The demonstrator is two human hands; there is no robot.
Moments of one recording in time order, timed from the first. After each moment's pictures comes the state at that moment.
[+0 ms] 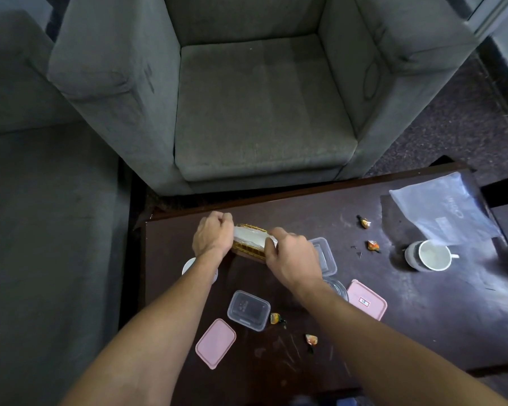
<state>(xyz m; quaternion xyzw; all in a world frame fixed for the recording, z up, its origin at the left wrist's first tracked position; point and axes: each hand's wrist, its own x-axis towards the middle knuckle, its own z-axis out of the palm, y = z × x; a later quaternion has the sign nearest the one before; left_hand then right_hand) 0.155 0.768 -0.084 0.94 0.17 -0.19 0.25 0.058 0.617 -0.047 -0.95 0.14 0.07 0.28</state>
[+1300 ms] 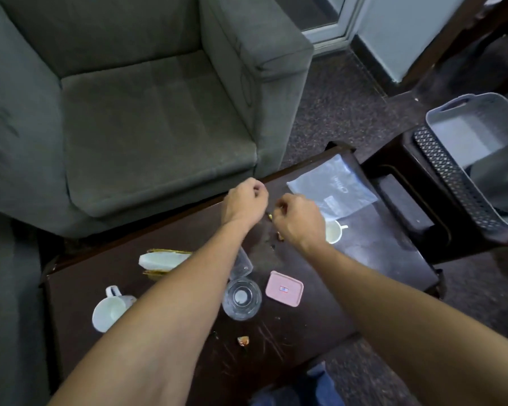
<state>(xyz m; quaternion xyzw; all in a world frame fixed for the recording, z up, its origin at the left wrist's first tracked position) 0.130 0.516 -0.016 0.90 -0.13 -0.24 0.32 0.030 0.425 -0.011 -0.90 0.33 0.02 0.27</state>
